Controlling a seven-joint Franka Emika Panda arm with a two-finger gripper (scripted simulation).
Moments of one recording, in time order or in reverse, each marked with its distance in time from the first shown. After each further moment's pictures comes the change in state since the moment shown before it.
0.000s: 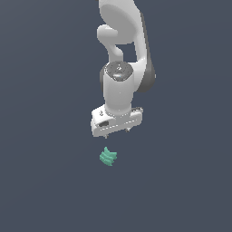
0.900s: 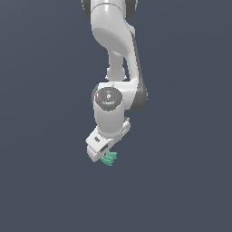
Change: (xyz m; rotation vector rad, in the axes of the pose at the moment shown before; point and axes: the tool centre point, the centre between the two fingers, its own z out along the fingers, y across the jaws) arm 0.030 0.037 0.047 0.020 -0.026 -0.453
